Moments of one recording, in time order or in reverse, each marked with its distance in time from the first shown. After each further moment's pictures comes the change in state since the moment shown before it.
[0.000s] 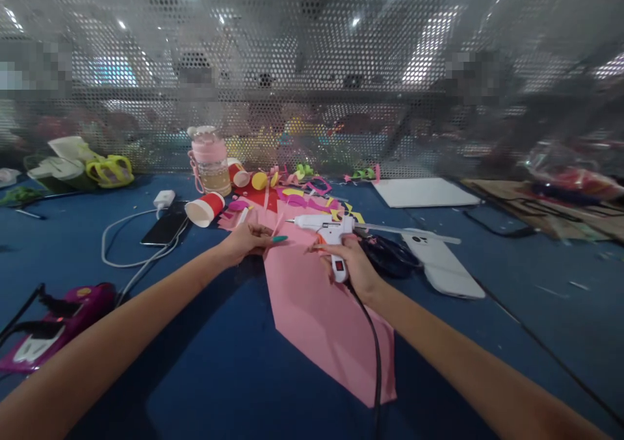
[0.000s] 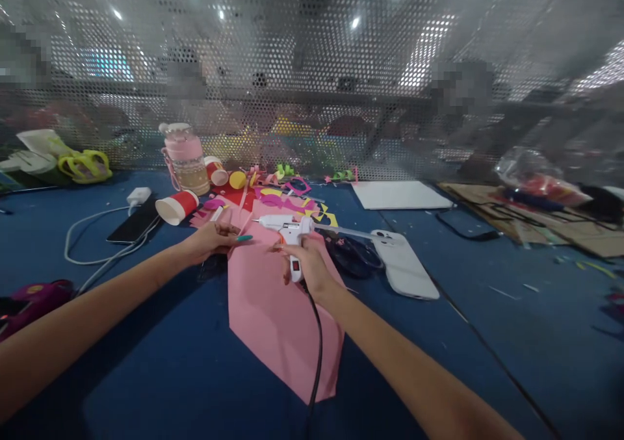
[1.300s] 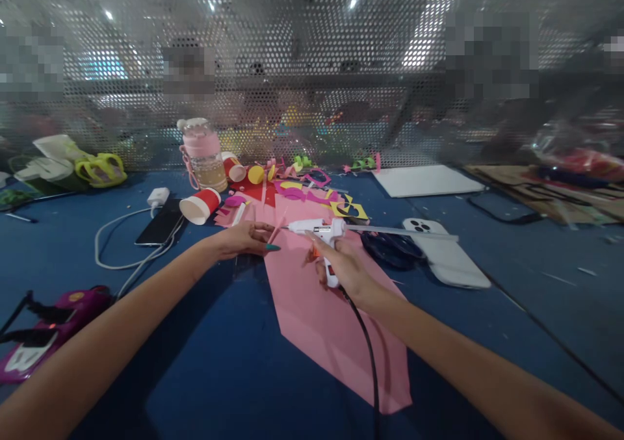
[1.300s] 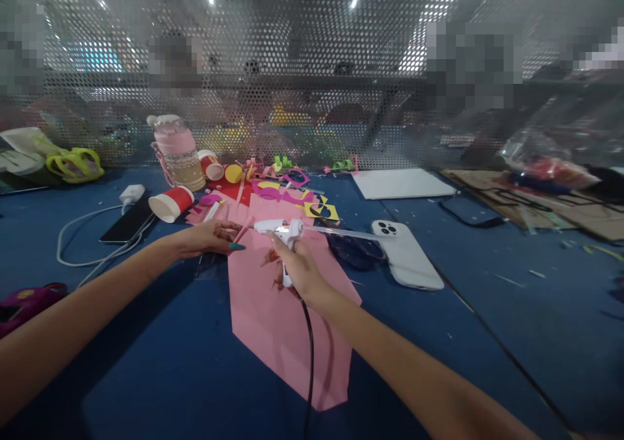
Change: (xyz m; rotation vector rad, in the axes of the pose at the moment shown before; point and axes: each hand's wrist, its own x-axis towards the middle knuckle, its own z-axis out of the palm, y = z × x) left_hand 0.004 0.001 -0.016 0.081 -0.340 -0.060; right_hand -0.010 0.005 0.015 -0.027 0.099 0.152
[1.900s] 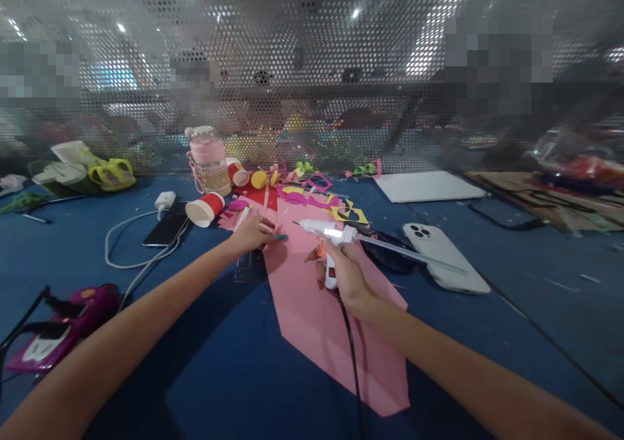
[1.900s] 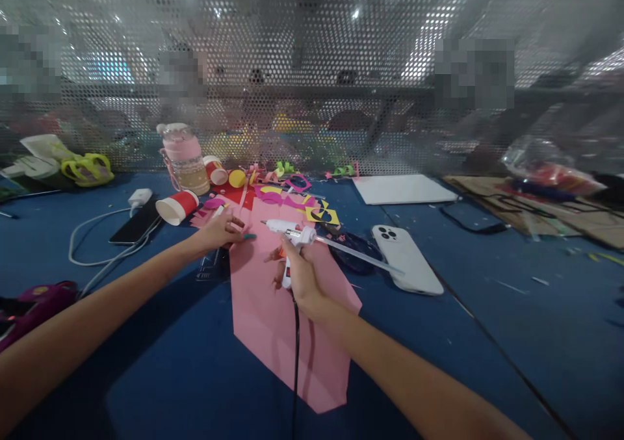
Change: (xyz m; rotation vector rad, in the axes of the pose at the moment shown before) left_hand 0.016 0.004 0.014 0.411 0.396 0.101; right_hand -0.006 0.001 0.009 0.089 0.132 -0.088
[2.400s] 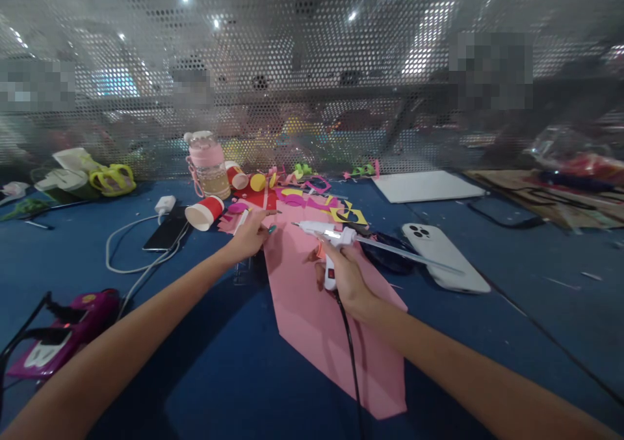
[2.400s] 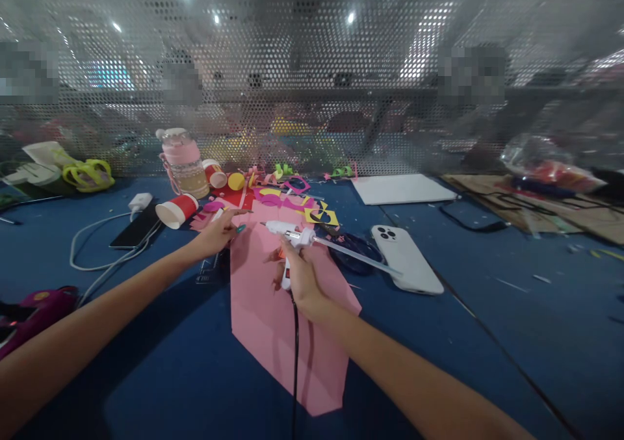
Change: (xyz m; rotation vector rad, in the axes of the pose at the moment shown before) left_hand -0.006 0.001 -0.004 0.148 0.043 0.267; right_hand 0.003 0.002 -0.001 0.082 -0.010 -0.002
